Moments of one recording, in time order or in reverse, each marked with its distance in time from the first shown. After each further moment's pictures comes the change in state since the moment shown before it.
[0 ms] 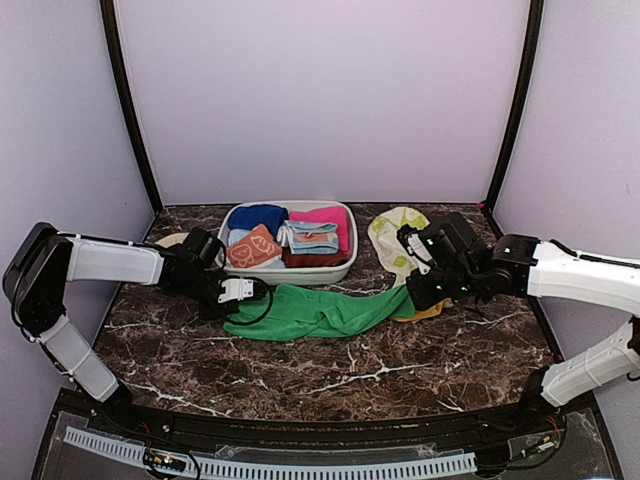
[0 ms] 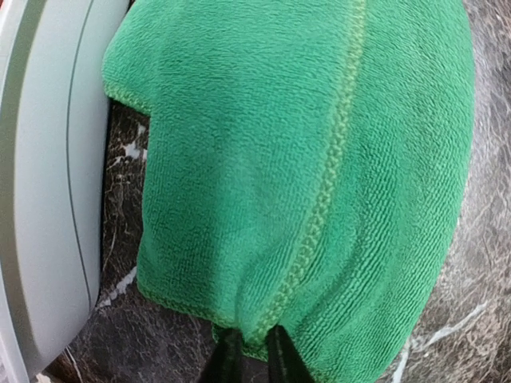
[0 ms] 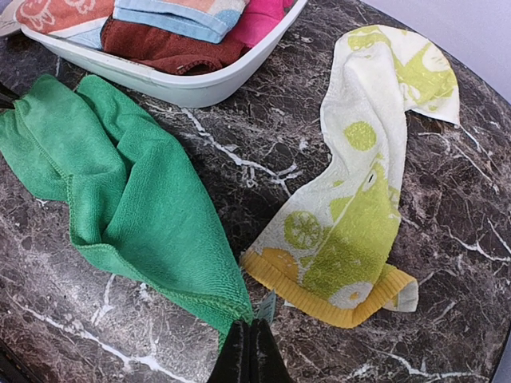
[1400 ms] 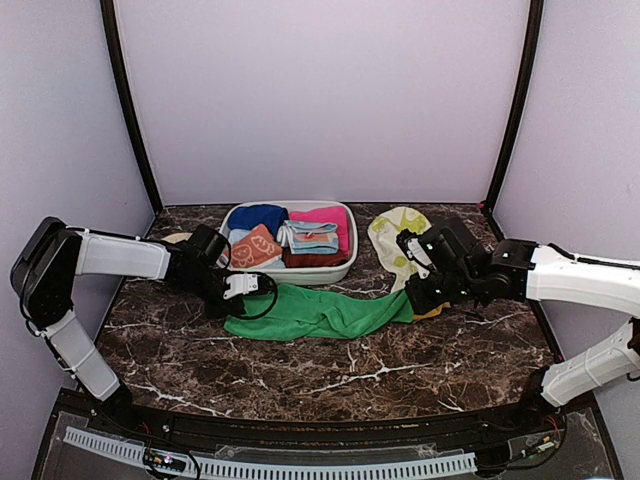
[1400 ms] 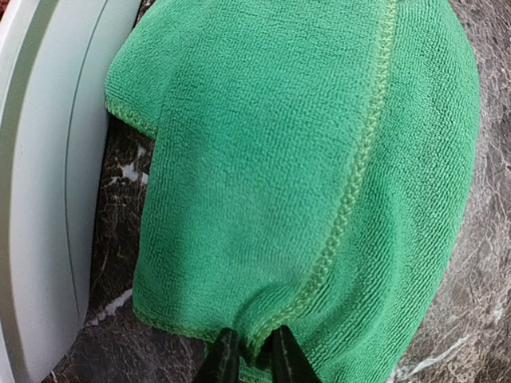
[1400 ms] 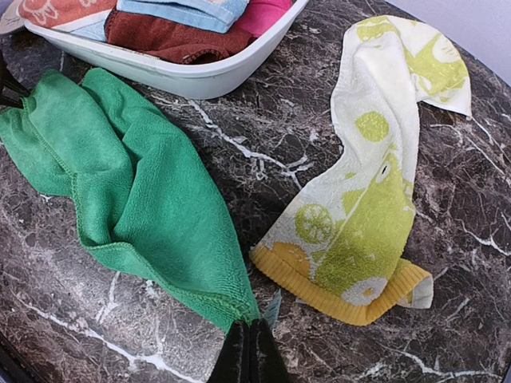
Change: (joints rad) left arm 0.000 0.058 0.057 -0.021 0.064 -0.095; right arm 0.000 -0.001 -0.032 0.028 -0.027 0.021
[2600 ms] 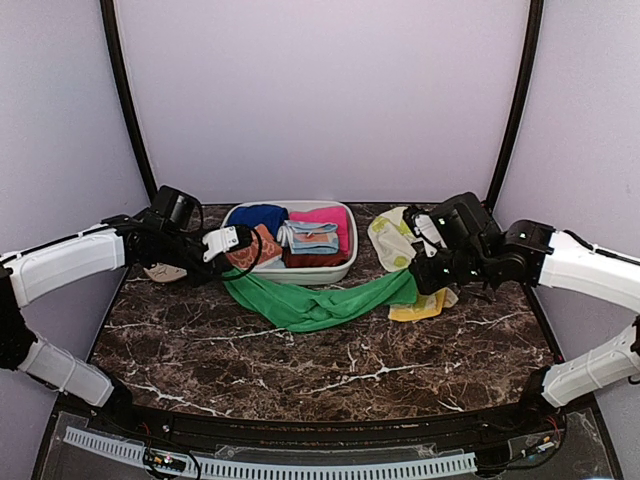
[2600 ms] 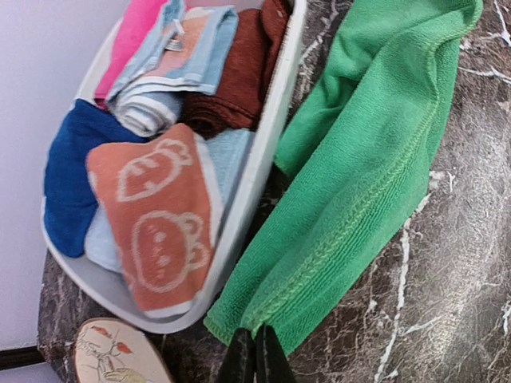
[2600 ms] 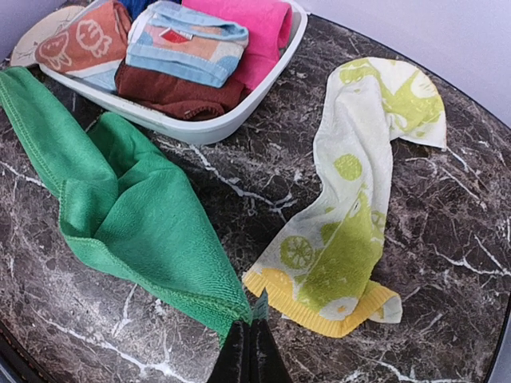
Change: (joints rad) left arm 0.018 -0.298 0.092 -0.130 -0.040 -0.114; right arm -0.018 -0.033 0.111 -0.071 0.012 -0.027
